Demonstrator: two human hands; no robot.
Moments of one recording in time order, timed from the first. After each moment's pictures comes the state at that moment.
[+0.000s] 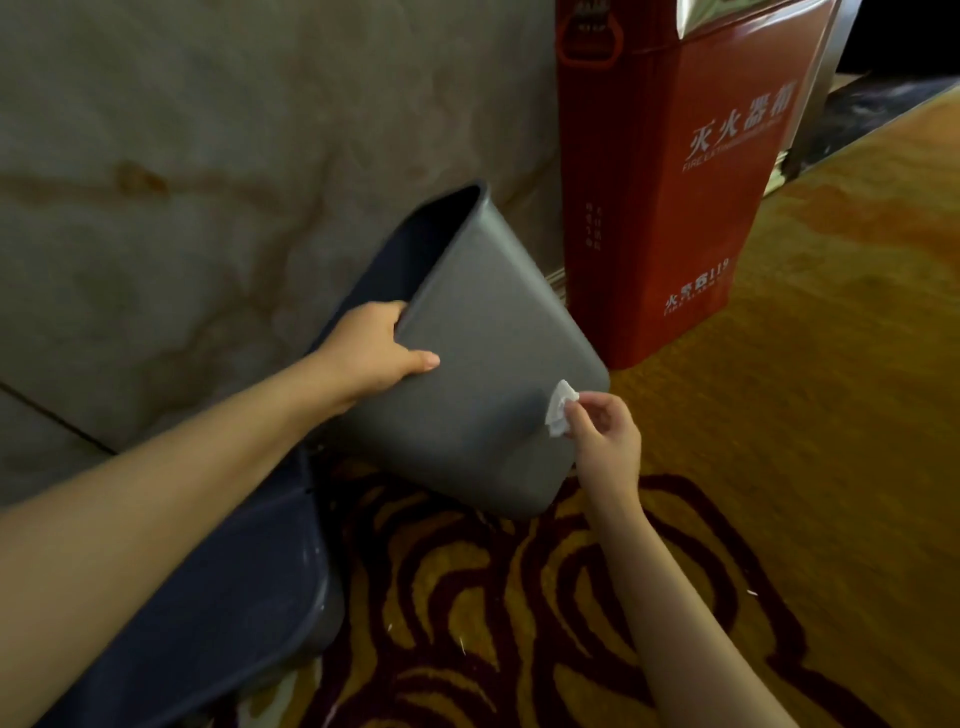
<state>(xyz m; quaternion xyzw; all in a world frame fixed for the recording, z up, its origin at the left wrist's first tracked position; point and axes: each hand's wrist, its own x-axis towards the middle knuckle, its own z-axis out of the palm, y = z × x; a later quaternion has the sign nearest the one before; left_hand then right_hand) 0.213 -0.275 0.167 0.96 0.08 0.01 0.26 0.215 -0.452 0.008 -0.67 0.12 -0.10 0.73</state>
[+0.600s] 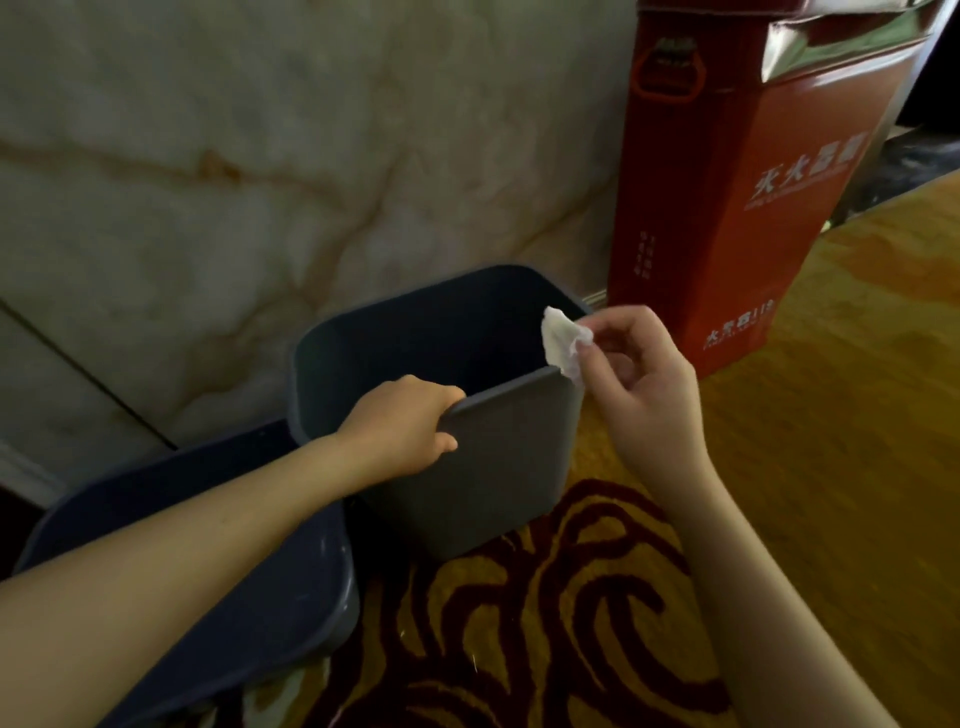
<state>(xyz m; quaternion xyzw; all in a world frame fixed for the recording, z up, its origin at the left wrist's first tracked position) 0.179 -0.252 0.137 1.00 -0.02 -0.08 0.05 0.204 -0.452 0.125 -0.73 -0.23 -0.19 0.62</state>
